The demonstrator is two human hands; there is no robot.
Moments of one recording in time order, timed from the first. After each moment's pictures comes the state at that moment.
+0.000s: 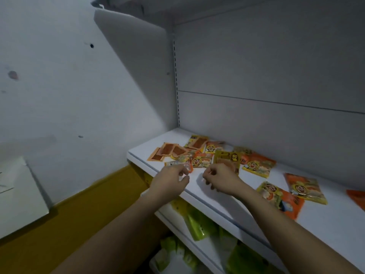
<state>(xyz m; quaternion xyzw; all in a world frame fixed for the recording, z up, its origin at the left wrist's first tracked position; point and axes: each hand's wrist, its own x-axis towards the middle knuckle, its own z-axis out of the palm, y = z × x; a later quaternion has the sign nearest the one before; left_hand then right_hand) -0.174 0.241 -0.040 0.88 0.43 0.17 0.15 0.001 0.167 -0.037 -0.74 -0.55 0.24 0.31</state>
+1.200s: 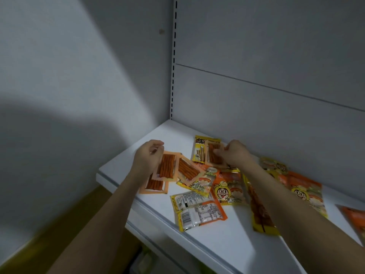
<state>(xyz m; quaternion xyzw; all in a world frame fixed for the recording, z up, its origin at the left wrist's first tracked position) -0.138 0.559 -0.116 0.75 0.39 0.37 0.39 0.088 0.423 -0.061 -0.91 -0.33 0.14 0.22</state>
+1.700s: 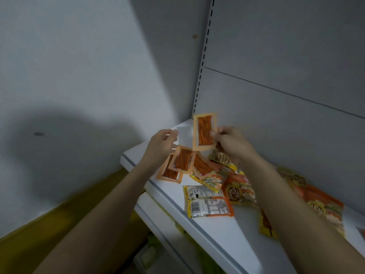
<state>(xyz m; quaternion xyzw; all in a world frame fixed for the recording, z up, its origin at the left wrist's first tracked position) -0.161 0.517 -0.066 0.63 0.40 0.41 0.53 0.018 0.432 -0.014 -0.70 -0.41 0.31 0.49</state>
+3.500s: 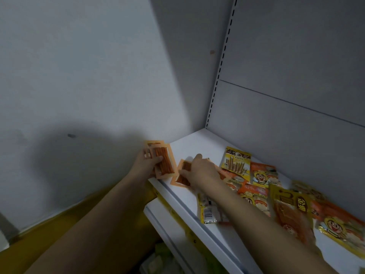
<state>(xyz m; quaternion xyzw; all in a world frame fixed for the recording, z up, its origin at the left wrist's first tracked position) -0.231 0.522 -0.093 0.46 0.45 0.45 0.62 -0.077 0.452 -0.065 -0.80 -0.57 0.14 0.13</state>
